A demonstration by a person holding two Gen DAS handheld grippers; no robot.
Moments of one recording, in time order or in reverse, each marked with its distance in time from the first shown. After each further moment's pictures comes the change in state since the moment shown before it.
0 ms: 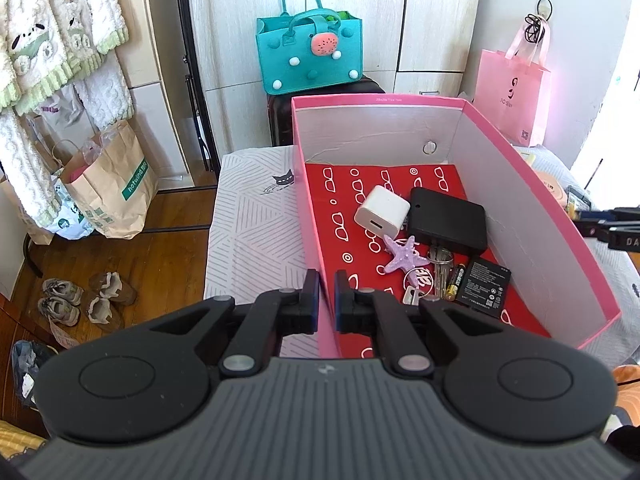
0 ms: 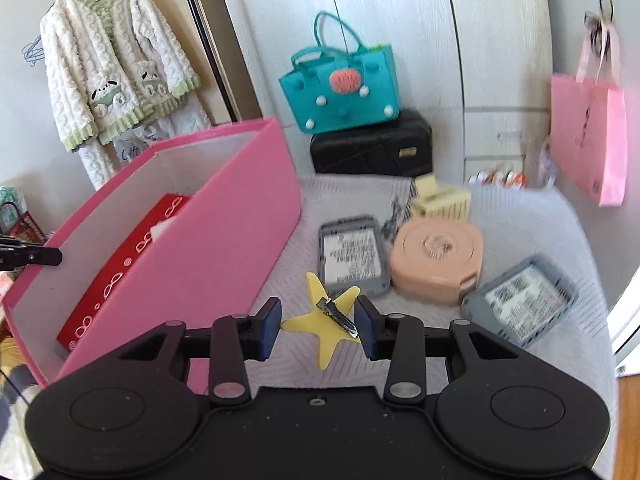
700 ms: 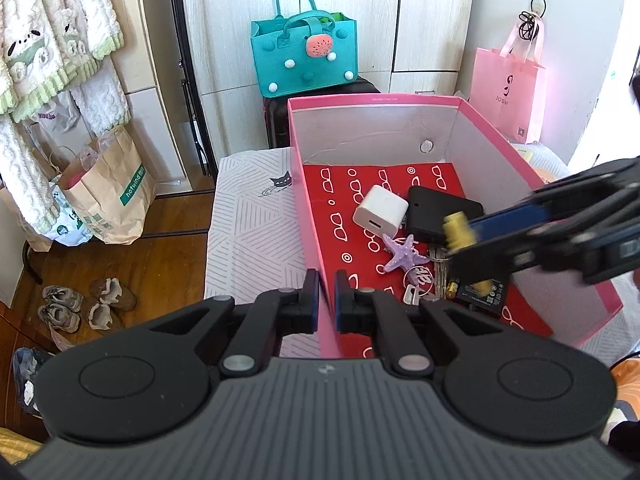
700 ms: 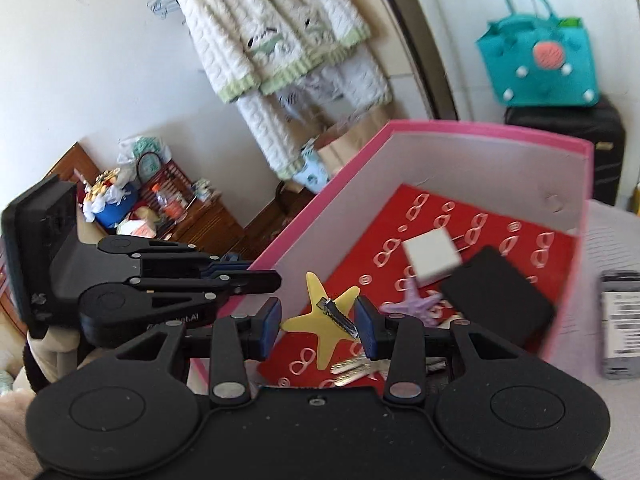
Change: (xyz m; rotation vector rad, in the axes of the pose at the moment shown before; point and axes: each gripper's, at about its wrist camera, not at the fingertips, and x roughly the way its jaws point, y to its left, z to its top) left arm 0.000 0.003 -0.003 0.017 -0.011 -0.011; right arm 0.062 0.142 0.060 -0.070 0.246 0.510
